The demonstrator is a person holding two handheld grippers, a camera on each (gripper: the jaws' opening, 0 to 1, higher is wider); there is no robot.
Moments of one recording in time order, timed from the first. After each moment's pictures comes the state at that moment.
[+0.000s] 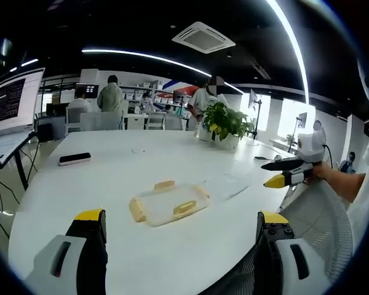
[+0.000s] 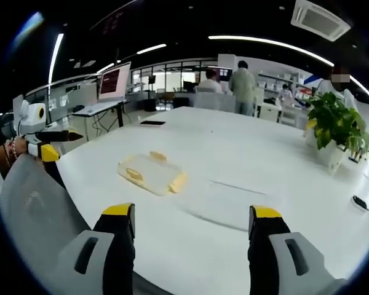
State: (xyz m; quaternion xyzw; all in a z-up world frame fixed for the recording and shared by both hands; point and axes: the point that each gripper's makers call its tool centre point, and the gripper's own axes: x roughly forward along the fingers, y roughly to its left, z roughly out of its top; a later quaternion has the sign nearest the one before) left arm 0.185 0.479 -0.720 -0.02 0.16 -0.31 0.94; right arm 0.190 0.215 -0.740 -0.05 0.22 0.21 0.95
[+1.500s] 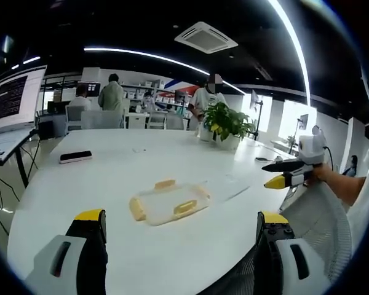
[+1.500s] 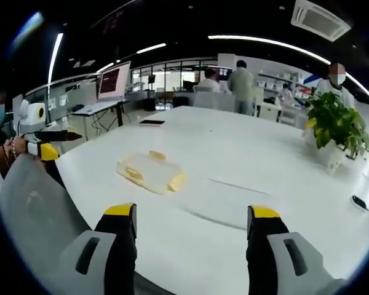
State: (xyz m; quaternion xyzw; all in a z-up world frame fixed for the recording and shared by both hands) left arm 0.185 0.480 -0.721 -0.02 0.17 -0.31 0.94; right arm 0.188 0.215 -0.742 -0.06 0.22 0.21 0.95
